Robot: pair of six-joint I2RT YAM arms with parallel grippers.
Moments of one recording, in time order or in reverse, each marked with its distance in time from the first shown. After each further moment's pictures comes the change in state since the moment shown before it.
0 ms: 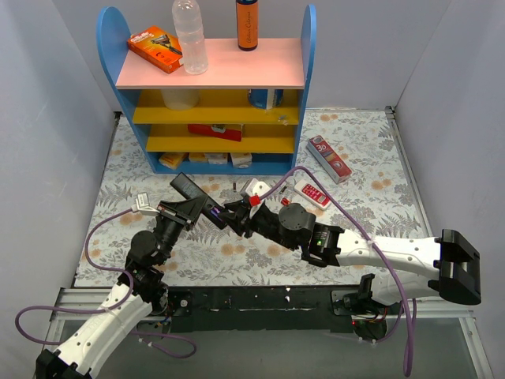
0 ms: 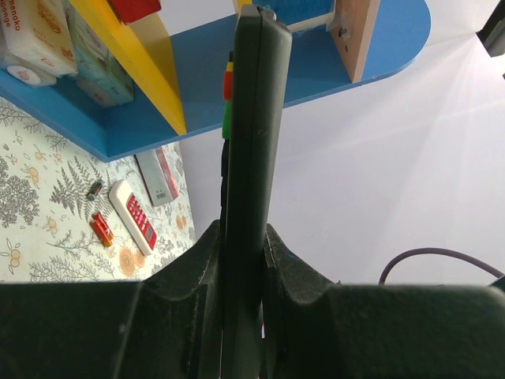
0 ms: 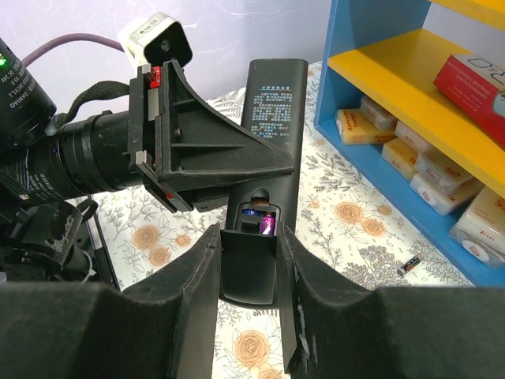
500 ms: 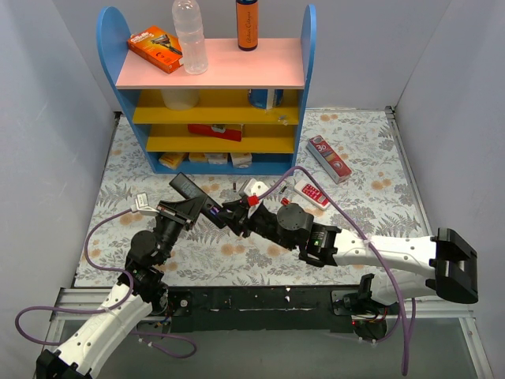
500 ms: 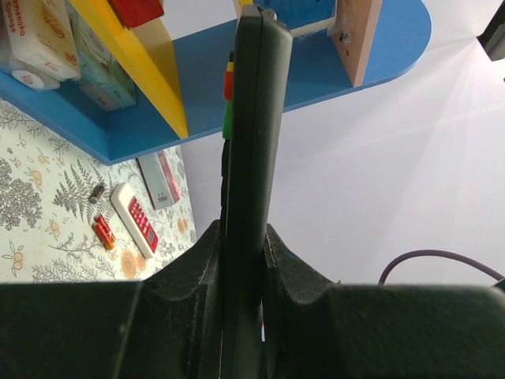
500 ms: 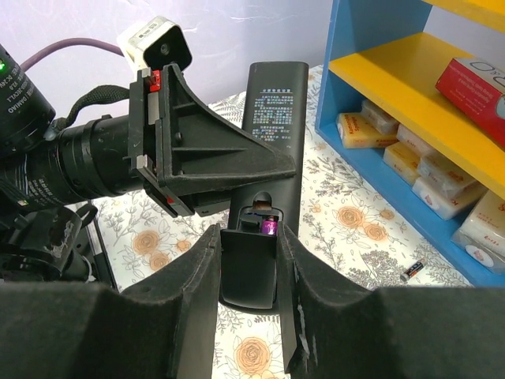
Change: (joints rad) left arm 0.000 0.000 0.000 -0.003 -0.003 0.001; right arm 0.000 0.020 0.000 0.027 0.000 0.002
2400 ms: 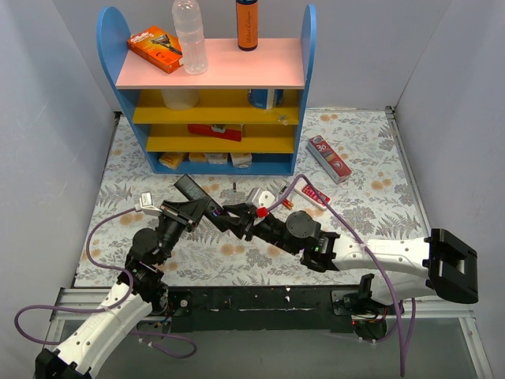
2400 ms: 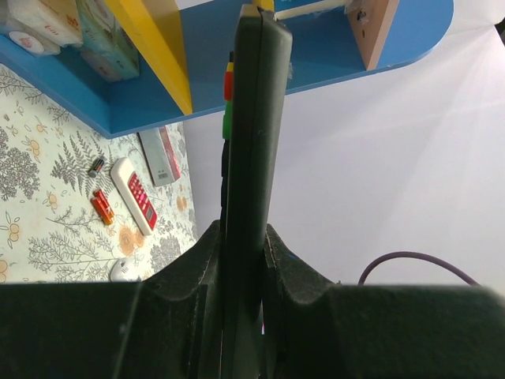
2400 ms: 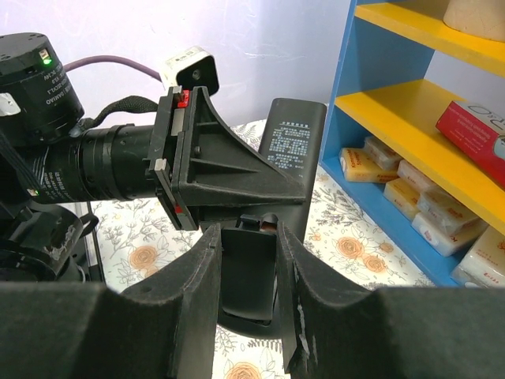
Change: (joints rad) left arm 0.001 0.014 0.015 -0.050 0.043 -0.041; right arm 0.000 0.006 -0.125 0.254 -0.049 -0.077
